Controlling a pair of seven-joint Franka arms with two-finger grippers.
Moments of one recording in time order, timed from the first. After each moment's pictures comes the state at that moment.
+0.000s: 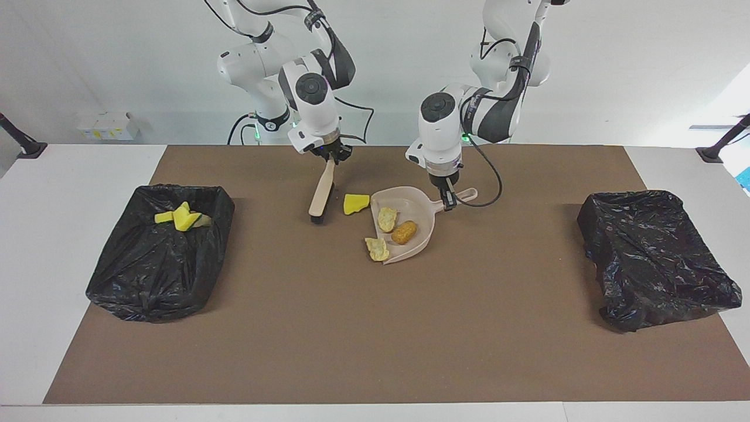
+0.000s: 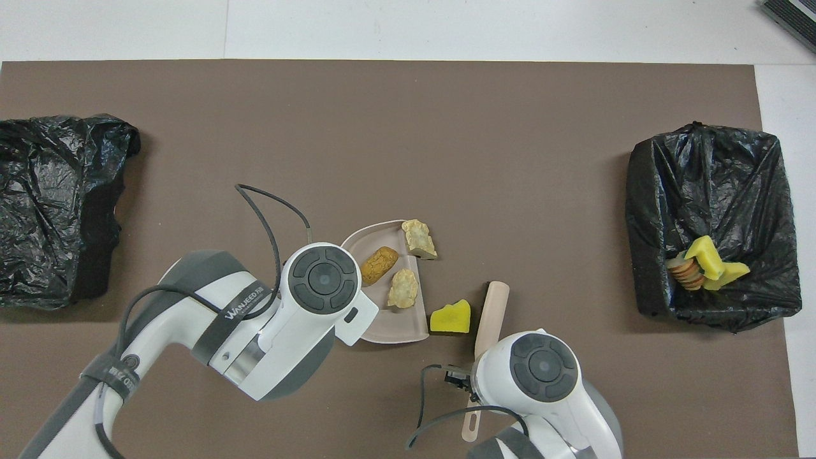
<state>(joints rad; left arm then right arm) -0.48 0.08 -0.17 -2.10 0.23 2.02 0.77 0.59 -0.16 0.05 -2.47 0.23 2.13 0.80</state>
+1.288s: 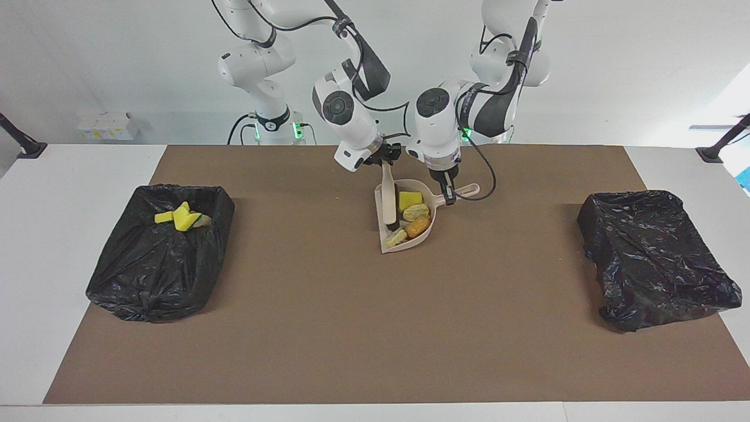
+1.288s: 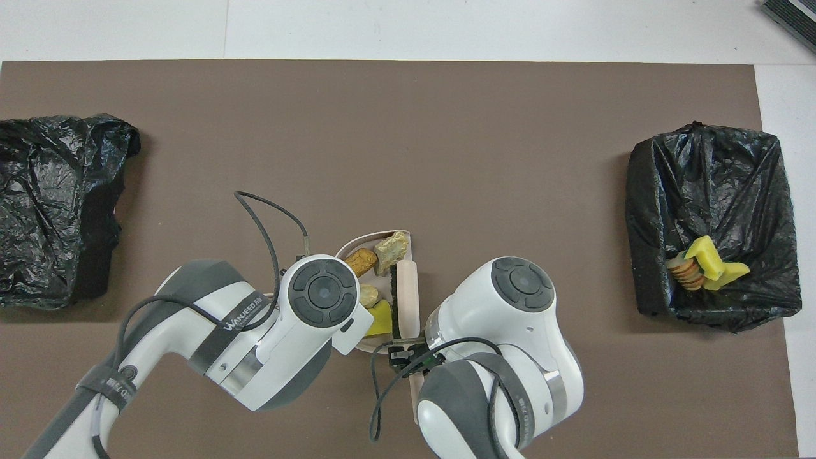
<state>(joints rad) -0.48 0.05 -0.16 -2.14 0.25 2.03 0.77 0.58 0.02 0.03 -2.16 0.51 1.97 0.32</state>
